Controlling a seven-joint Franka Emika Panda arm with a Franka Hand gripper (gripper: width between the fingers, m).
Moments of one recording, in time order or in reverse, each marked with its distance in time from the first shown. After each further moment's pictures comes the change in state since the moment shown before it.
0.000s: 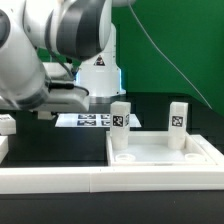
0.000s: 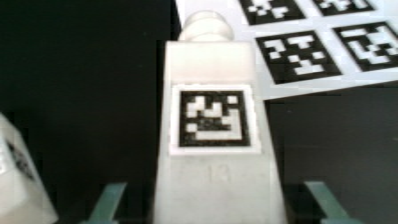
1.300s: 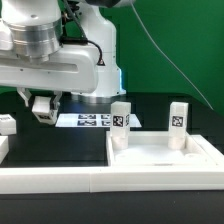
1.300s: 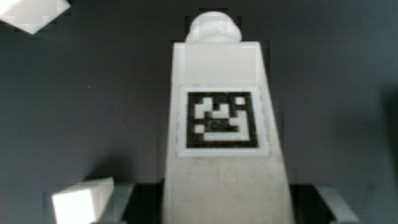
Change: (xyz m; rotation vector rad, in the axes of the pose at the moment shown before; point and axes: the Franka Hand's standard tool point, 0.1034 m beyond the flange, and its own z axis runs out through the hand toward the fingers) arm 0.028 -0.023 -0.074 -0.075 0.706 0.024
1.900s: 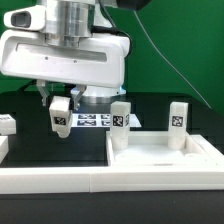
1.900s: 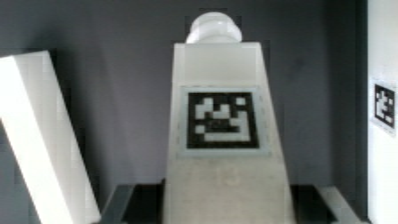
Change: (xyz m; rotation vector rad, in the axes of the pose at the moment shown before) arm 0.036 -0.041 -0.023 -0.046 0.348 -0.016
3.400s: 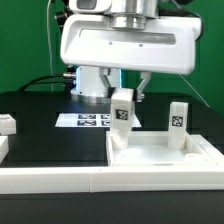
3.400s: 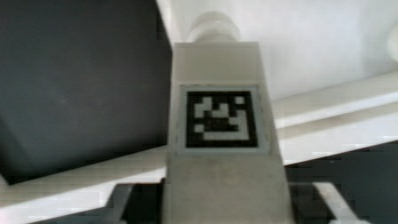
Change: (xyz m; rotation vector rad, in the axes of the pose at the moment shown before) arm 0.028 -0.124 -0.040 0.053 0.054 0.173
